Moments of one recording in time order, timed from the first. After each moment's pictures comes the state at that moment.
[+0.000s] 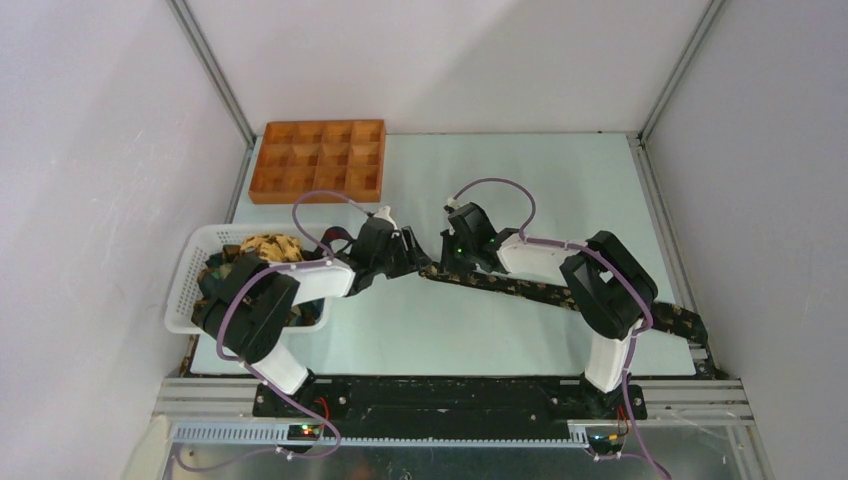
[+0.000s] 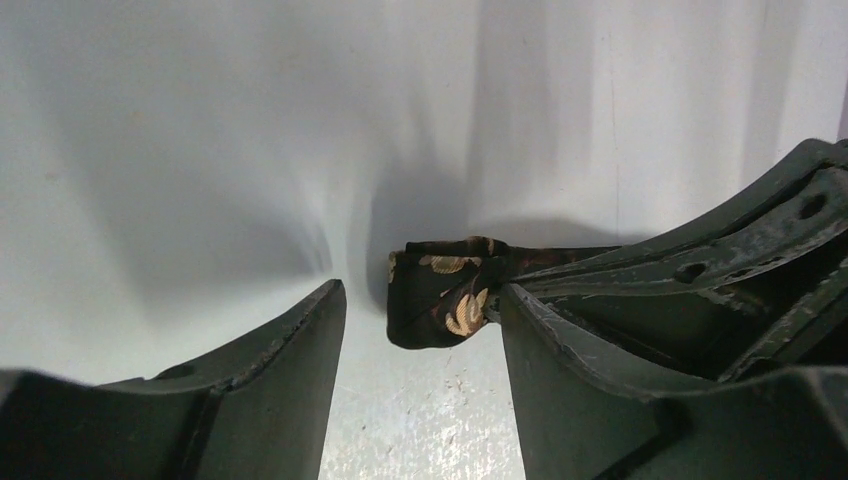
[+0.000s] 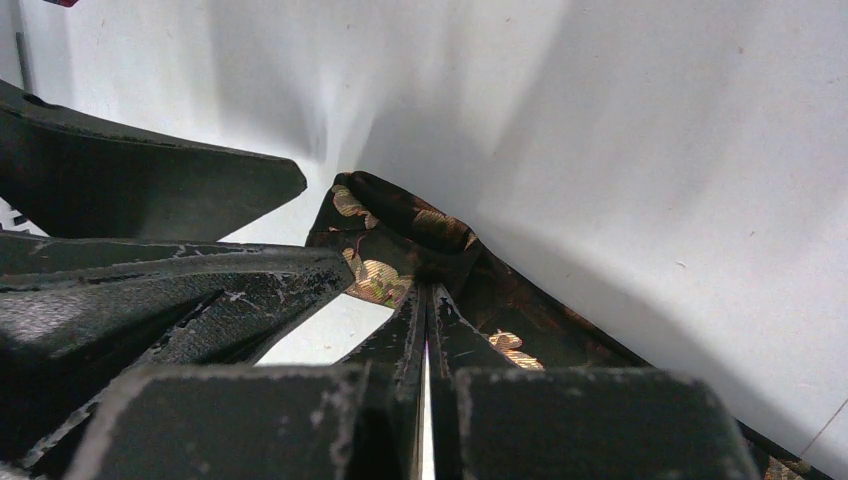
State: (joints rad) left arm -0.56 1.60 0.69 0.22 0.10 -0.76; right arm 0.71 1.85 1.06 -0.09 -0.14 0.61
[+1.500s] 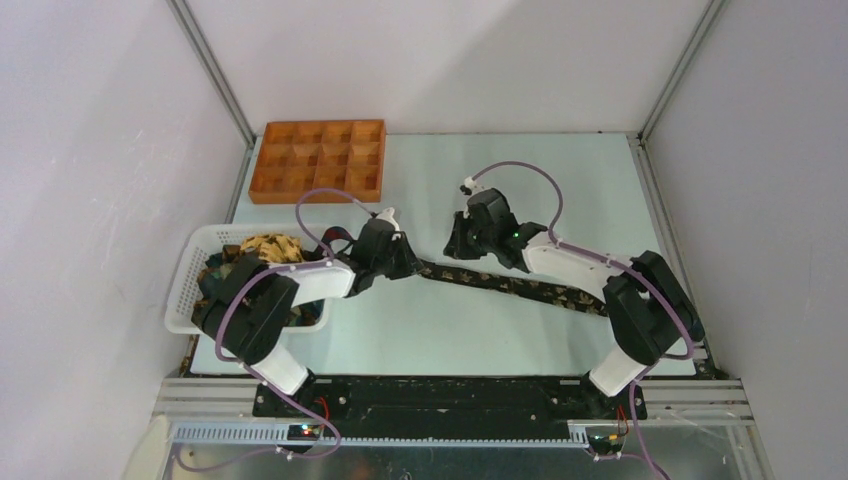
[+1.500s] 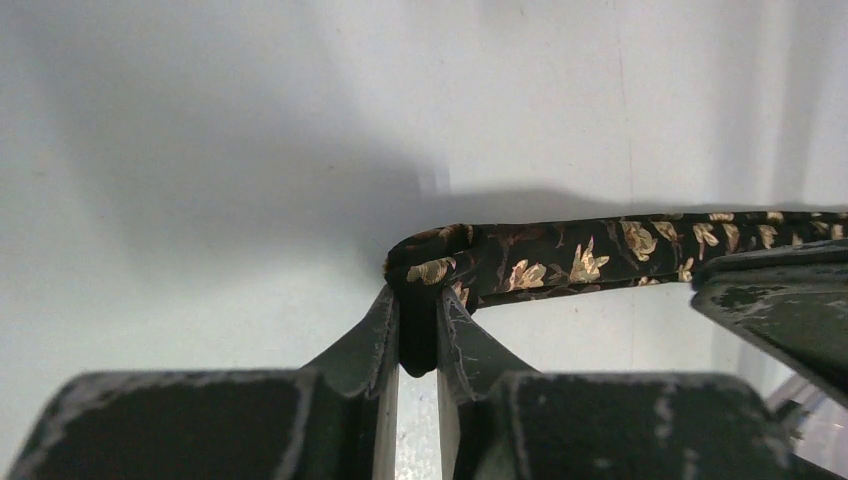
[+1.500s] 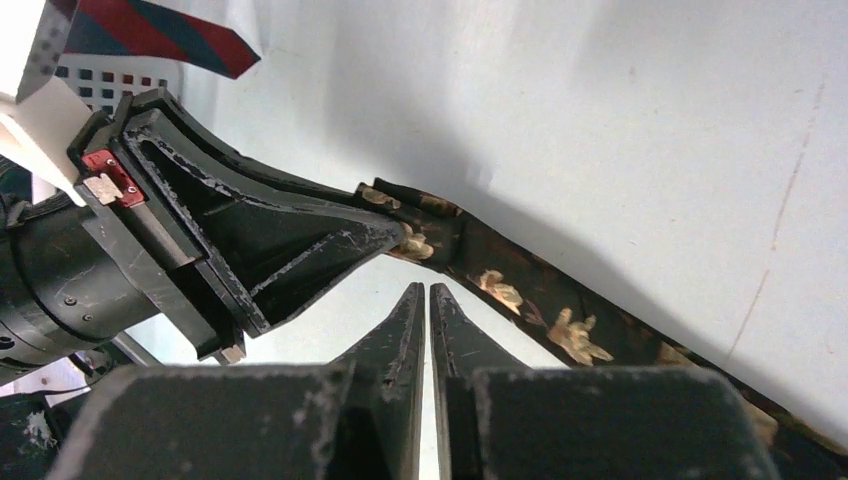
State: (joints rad) left arm -0.56 1.60 0.67 0.23 0.13 -0.72; right arm 0.67 1.65 1.04 -0.12 -0.13 0.61
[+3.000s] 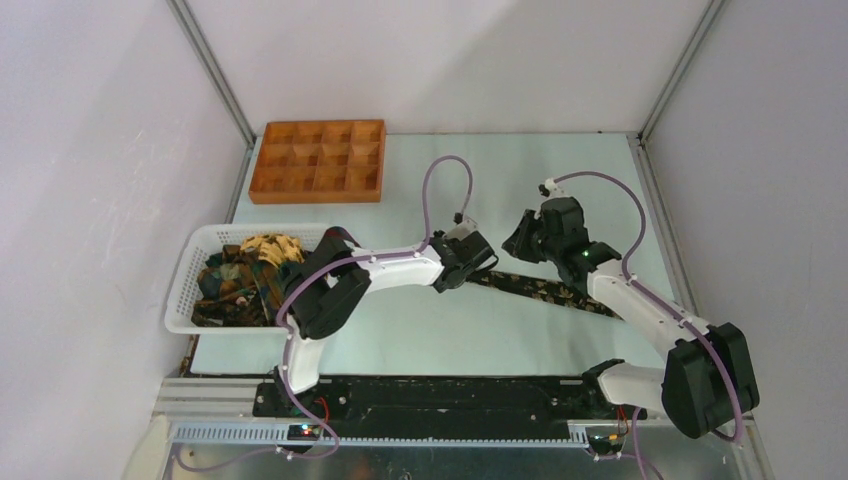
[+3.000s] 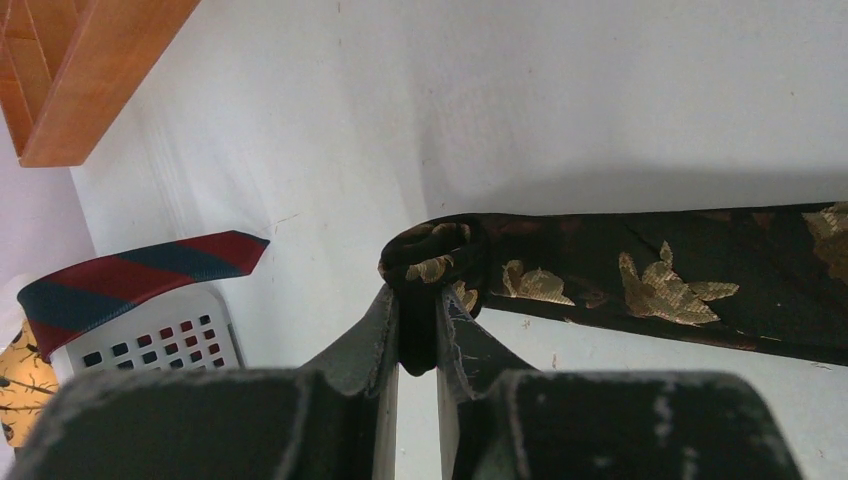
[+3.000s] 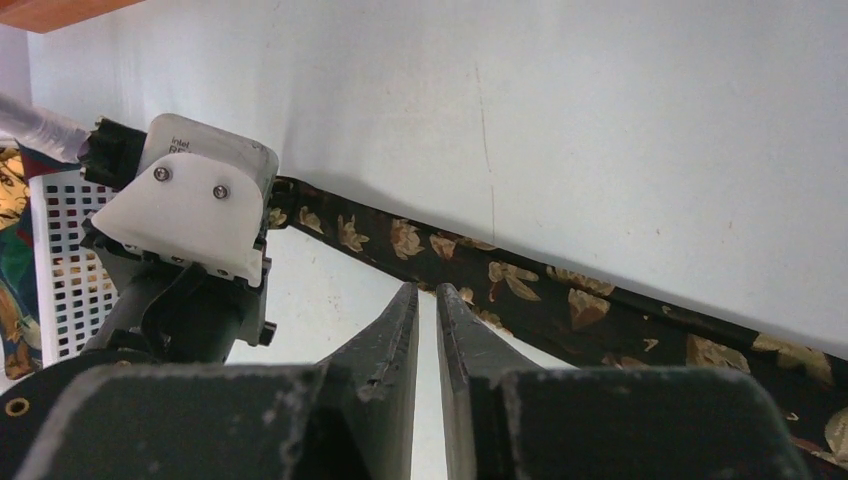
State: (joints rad) left arm -0.96 1.99 1.32 -0.57 -0.82 -0.26; right arm 0.41 1.23 0.77 -0.19 -0.10 0.63
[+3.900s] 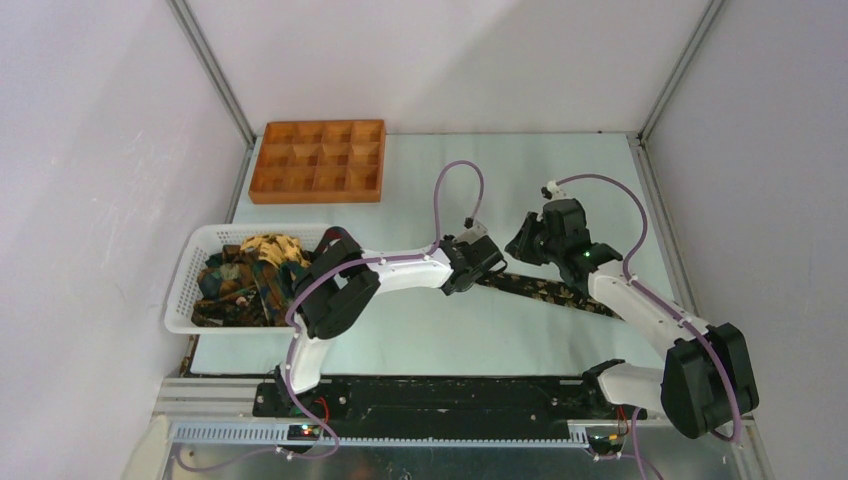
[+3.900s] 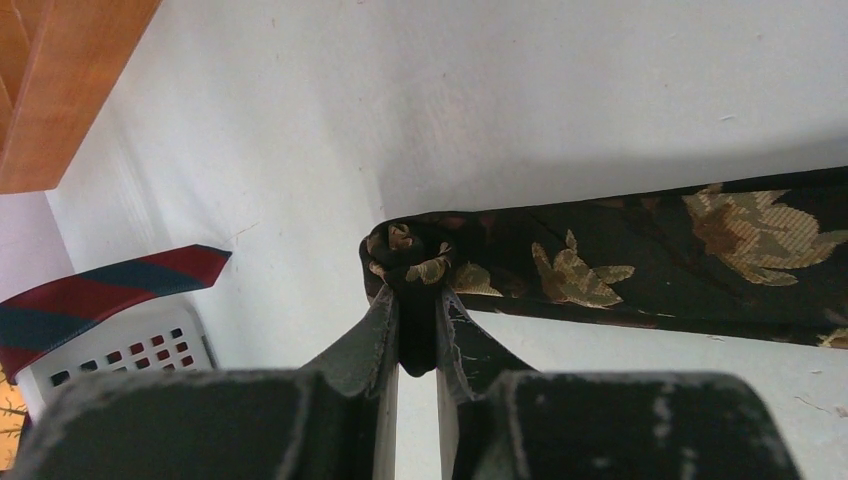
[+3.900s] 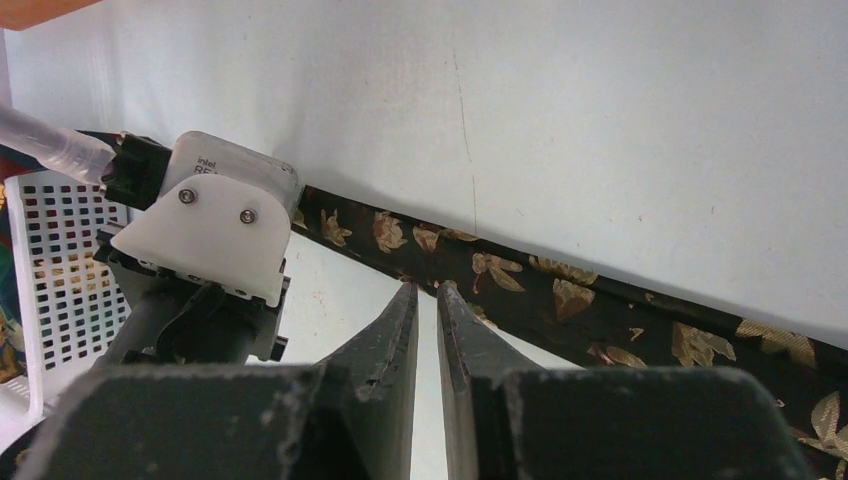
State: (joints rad) left arm -1.00 2.04 1.38 -0.59 -0.79 -0.26; right arm 0.38 1.23 0.76 -0.21 -0.11 0.63
